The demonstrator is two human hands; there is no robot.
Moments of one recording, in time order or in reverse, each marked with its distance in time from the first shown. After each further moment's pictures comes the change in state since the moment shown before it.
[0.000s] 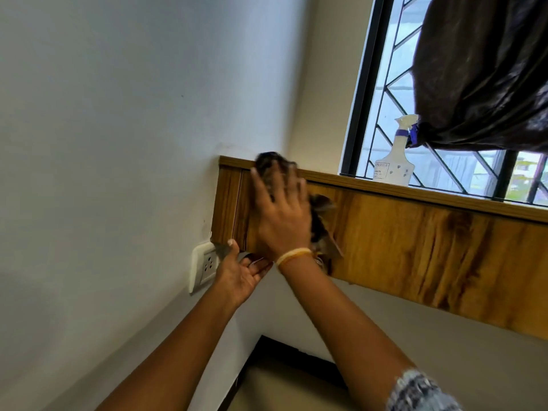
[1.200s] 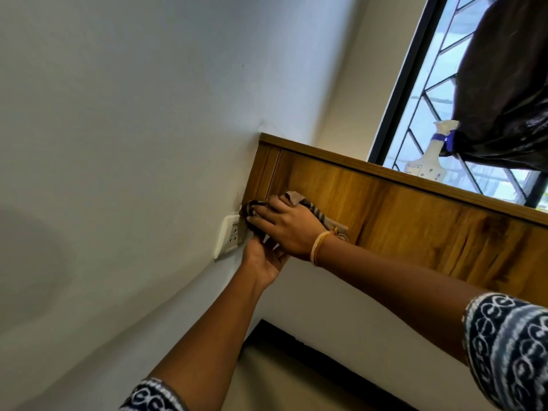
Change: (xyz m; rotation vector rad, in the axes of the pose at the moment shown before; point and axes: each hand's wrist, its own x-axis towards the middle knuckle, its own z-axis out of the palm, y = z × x) left_hand -0.017 -0.014 -0.006 -0.225 -0.119 0.073; right_hand -0.017 -0.003 0.004 -0.113 -0.418 -0.876
